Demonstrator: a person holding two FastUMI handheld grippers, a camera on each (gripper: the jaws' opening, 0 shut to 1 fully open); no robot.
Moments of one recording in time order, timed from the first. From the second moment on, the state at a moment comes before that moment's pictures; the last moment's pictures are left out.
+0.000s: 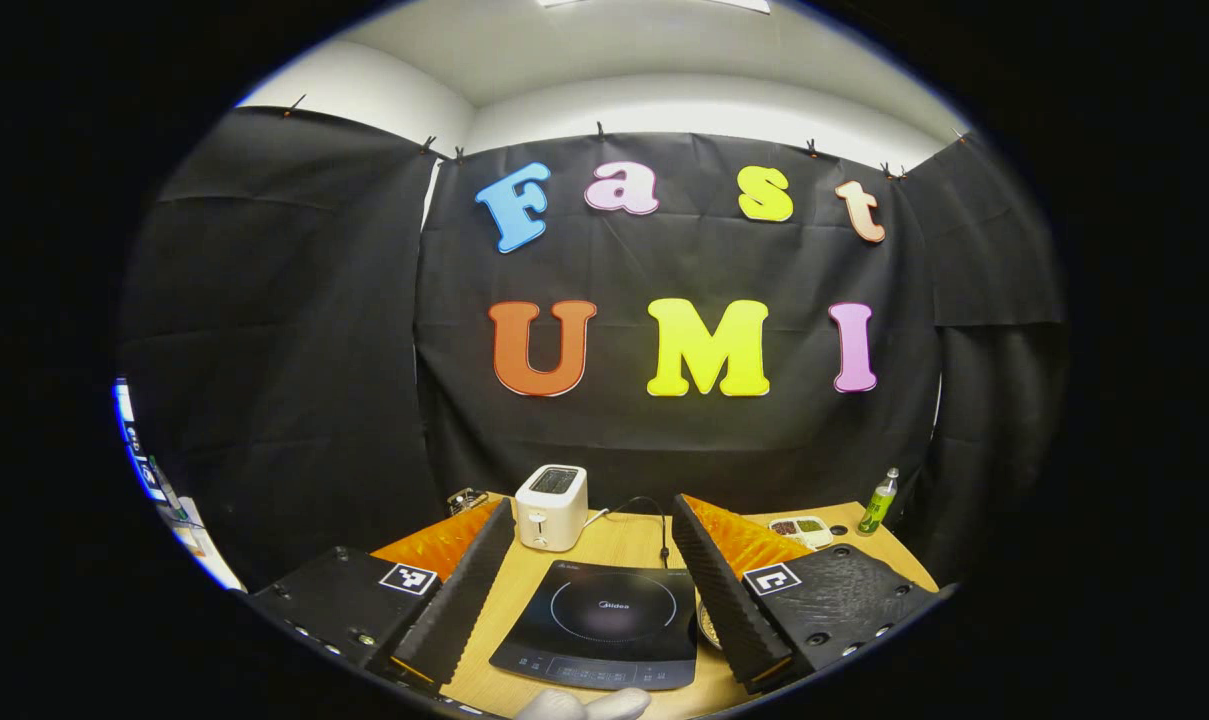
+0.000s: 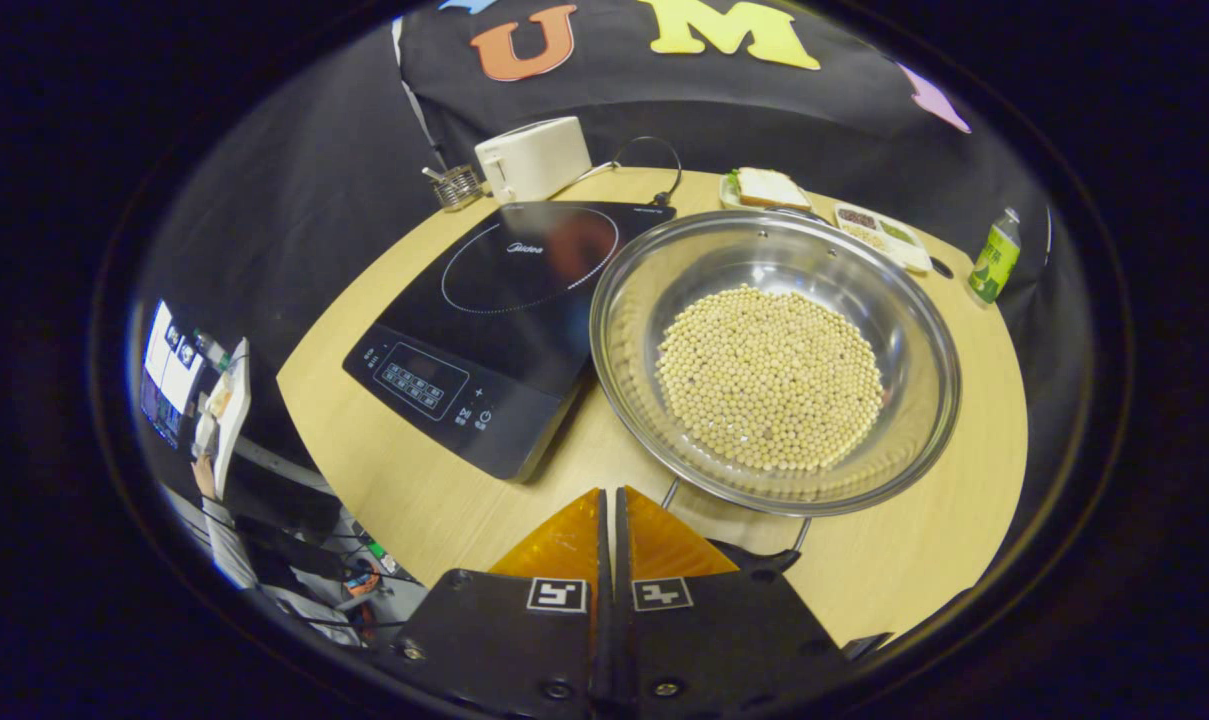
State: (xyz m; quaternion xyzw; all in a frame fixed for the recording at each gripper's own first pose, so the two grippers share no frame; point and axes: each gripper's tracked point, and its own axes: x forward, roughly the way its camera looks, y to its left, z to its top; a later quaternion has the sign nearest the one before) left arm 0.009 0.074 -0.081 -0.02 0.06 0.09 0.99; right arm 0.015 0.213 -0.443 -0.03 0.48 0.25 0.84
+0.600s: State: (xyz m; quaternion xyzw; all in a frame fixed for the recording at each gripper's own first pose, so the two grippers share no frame) left arm 0.022 0.065 -0.087 -0.02 0.07 0.07 1.00; right arm 0.028 0.161 -0.458 0.00 0.50 0.19 0.84
